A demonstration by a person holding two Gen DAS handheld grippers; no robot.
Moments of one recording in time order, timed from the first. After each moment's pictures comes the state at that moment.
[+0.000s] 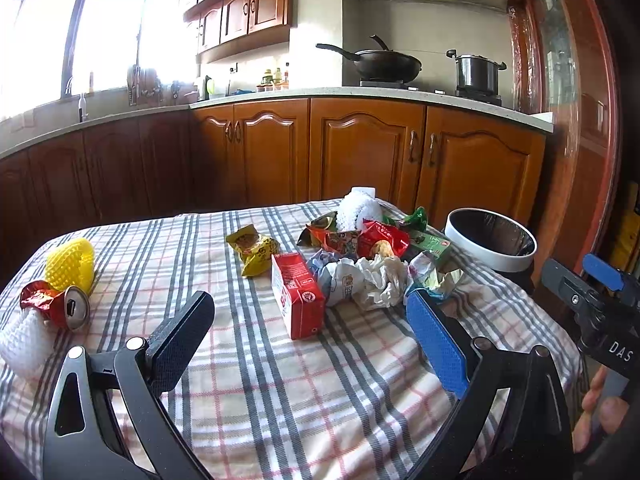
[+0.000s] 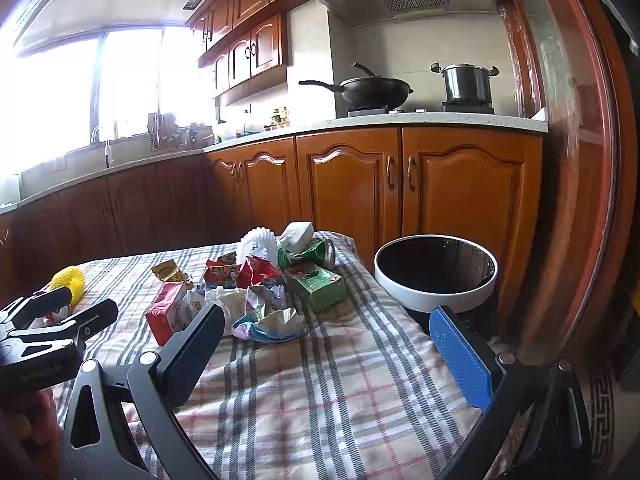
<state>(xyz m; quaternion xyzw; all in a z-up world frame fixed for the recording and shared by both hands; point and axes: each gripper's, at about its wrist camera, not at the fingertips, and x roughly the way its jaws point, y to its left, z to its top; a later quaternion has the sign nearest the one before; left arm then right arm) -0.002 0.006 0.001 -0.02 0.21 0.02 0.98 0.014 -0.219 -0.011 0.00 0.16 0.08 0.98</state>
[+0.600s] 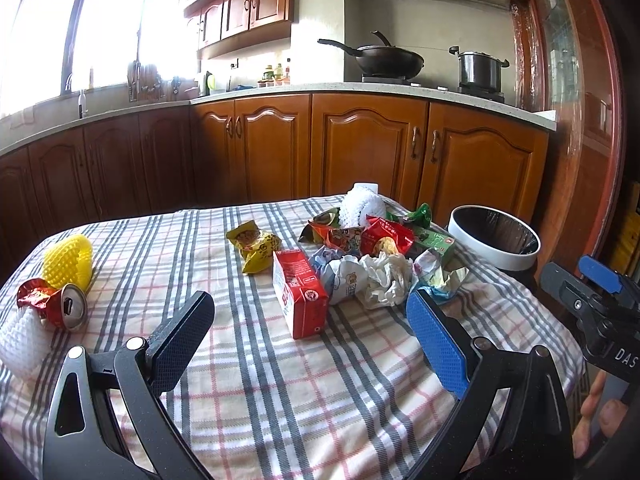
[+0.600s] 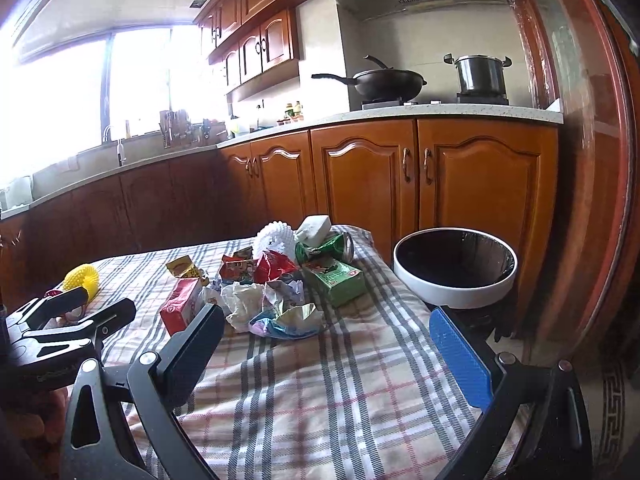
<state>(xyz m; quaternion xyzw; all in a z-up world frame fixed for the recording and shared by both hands) 0.006 0.007 -0.004 -0.02 0.22 0.02 0.98 0.020 -0.214 -0.014 0.01 0.17 0.11 0.98</state>
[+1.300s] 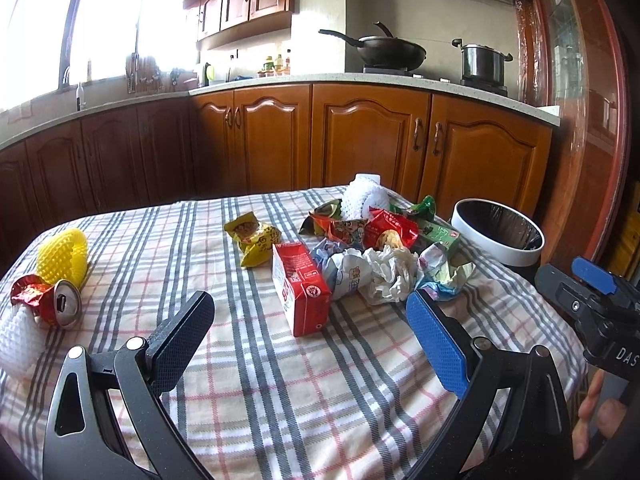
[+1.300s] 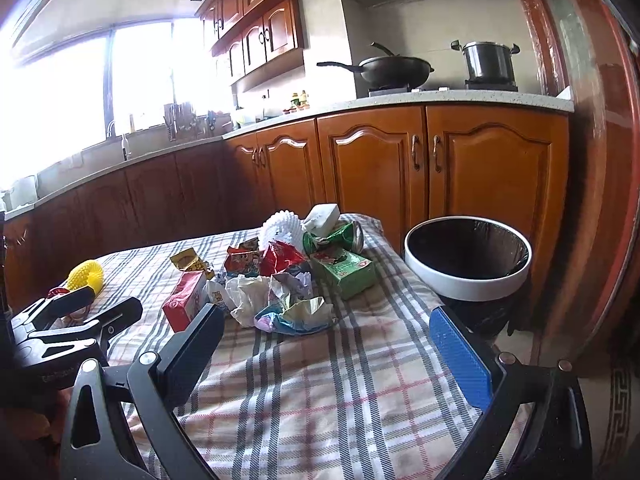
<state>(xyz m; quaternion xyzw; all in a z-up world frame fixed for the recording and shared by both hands) 0.018 0.010 -0.010 -0.02 0.24 0.02 0.97 0.036 -0.211 -0.021 0.02 0.20 0.12 0.97</state>
